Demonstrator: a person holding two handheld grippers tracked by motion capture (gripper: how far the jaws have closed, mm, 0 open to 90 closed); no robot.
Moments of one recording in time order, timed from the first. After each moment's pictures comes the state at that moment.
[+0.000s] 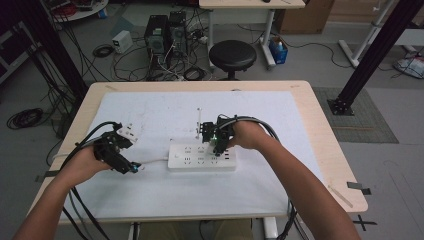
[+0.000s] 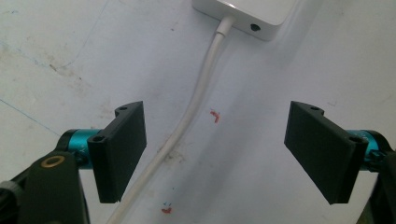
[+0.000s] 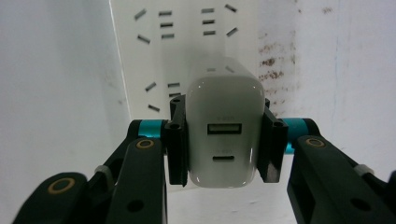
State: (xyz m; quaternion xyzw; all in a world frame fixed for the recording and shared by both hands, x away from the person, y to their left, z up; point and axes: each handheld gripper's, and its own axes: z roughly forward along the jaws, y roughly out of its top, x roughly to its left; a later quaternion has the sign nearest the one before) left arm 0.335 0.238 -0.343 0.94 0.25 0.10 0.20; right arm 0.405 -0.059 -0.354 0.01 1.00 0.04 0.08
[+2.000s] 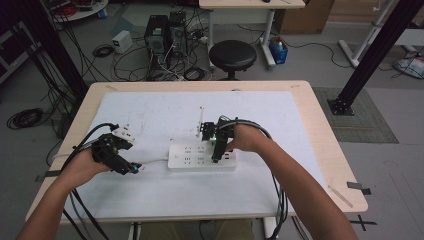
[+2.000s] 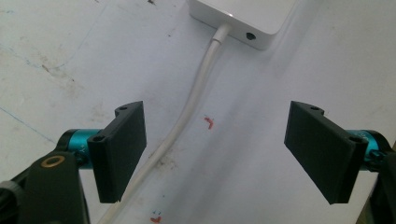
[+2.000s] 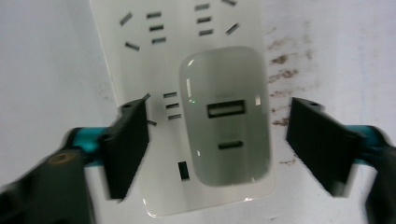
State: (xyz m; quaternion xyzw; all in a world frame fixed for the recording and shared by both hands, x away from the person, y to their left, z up) left arm 0.332 0.243 -0.347 0.93 0.26 0.10 0.23; right arm 0.416 -0.062 -0.367 0.08 0.99 0.06 0.04
